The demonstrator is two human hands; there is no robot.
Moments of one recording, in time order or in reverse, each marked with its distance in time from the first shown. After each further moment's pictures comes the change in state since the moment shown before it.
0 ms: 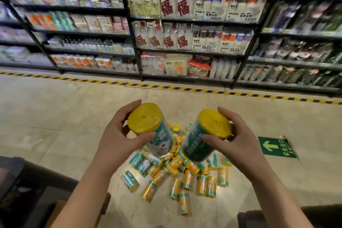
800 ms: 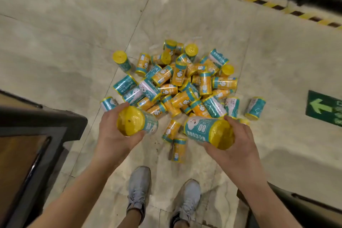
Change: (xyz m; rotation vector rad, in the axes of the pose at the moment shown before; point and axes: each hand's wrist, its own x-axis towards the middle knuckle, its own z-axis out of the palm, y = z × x) left_hand -0.026 -0.482 0.111 0.416 0.220 -0.486; right_hand 0.043 0.418 0.181 -0.397 -0.219 0.323
